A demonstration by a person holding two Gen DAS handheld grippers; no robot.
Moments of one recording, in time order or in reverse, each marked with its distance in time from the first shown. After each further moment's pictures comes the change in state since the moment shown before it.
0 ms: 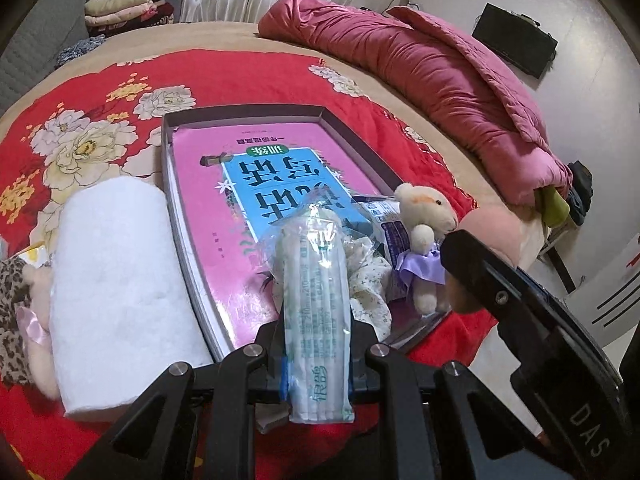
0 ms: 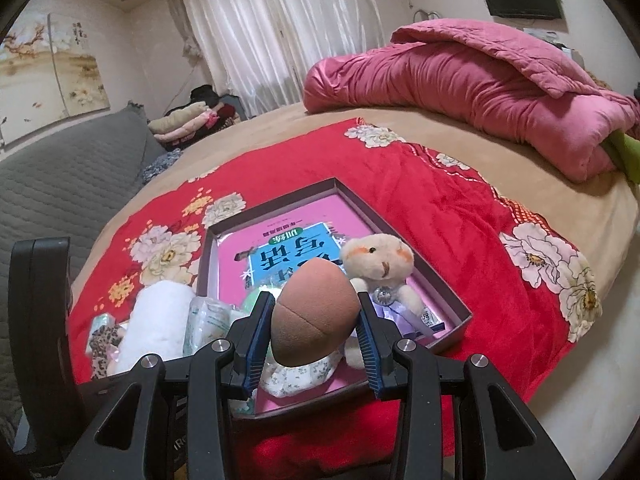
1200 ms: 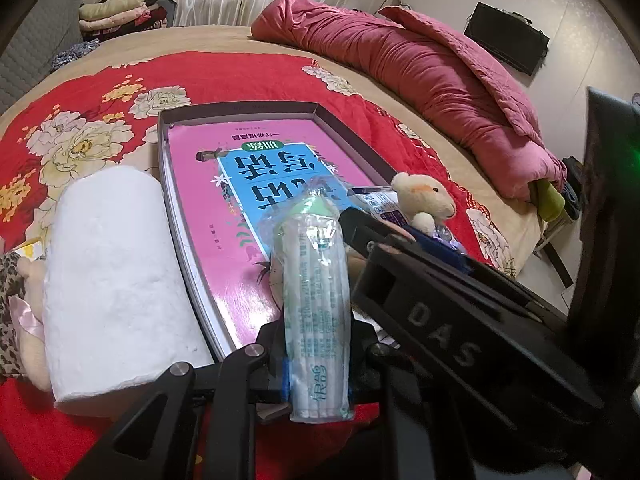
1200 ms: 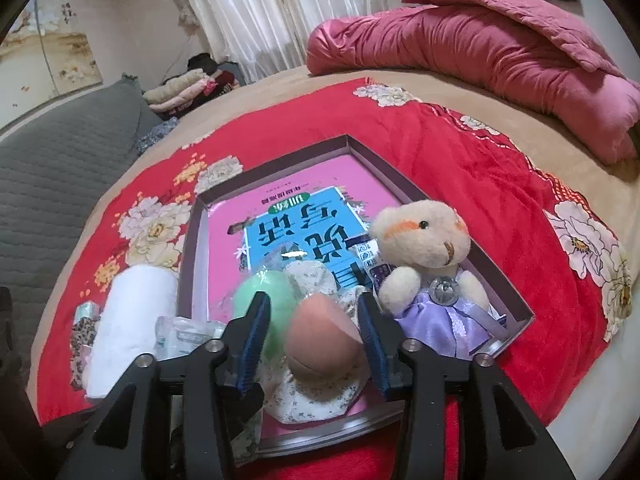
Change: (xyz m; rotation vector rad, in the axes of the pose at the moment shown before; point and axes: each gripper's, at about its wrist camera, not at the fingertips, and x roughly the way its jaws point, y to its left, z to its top) left arm 0.001 -0.001 -0.011 0.024 -0.012 -0.018; right arm 0.062 0.009 -0.001 0.003 0.119 0.011
